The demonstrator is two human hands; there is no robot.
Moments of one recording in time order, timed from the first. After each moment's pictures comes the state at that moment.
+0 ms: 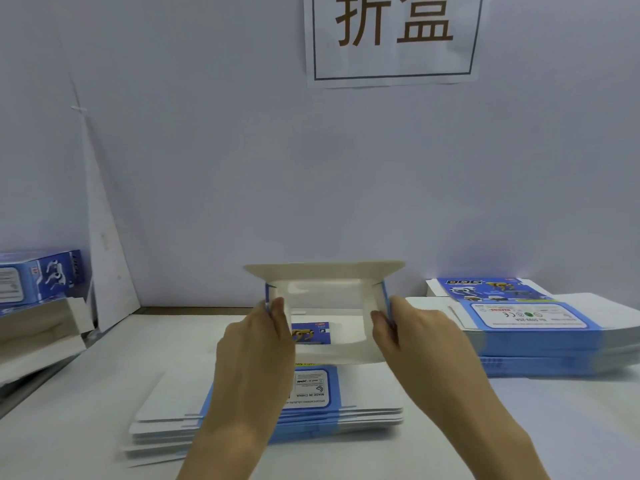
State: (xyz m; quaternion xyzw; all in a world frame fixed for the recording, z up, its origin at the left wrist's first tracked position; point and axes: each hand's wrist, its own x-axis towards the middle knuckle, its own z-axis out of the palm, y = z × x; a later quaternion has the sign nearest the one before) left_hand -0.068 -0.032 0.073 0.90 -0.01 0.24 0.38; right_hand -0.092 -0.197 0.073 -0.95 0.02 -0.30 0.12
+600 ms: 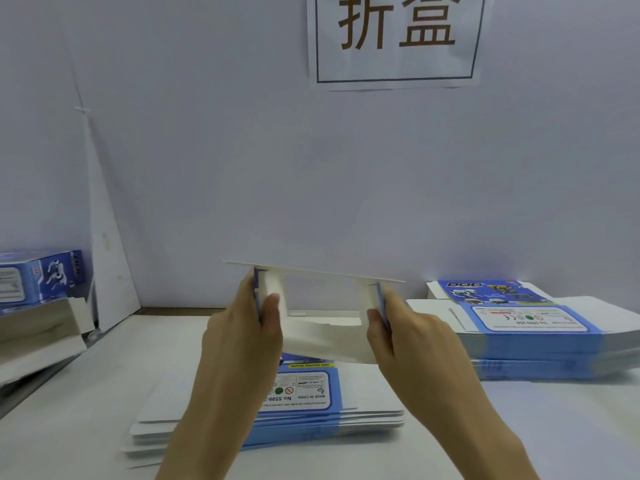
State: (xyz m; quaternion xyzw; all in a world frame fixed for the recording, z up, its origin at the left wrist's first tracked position) left_hand -0.059 -0.020 0.082 0.87 -0.04 0.27 0.42; right_hand -0.096 -0.186 0.075 -0.93 -0.03 -0.33 0.15
